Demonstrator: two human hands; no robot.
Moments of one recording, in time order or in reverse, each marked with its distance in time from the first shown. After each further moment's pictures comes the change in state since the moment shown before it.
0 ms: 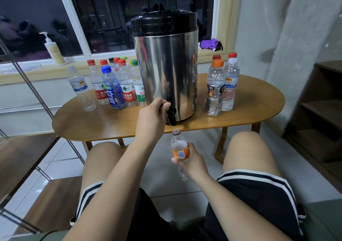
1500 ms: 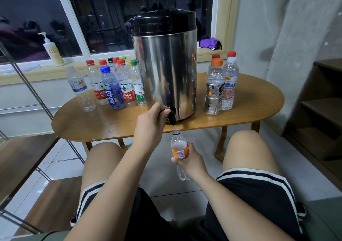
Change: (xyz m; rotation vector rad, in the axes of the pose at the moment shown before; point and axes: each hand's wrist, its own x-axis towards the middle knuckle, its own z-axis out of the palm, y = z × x) left_hand -0.018 -0.011 -0.001 -0.032 0.003 0.129; right_hand 0.007 0.005 0.007 0.024 -0.016 0.024
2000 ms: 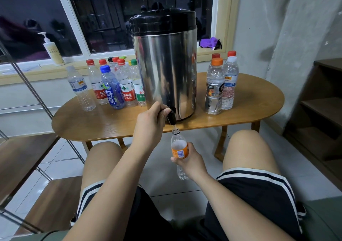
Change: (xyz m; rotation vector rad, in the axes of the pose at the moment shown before) left_hand 0.001 0.003 -0.002 0.003 -0.022 -0.017; right_hand -0.001 0.001 0.000 0.006 0.001 -0.020
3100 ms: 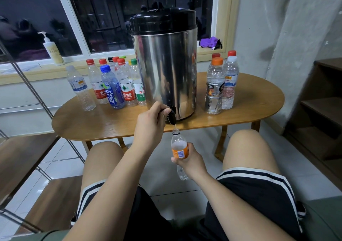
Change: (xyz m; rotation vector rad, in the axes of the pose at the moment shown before) left_hand -0.001 -0.003 0.003 -0.011 0.005 0.007; right_hand 0.000 0.001 0.000 0.003 -0.007 0.011
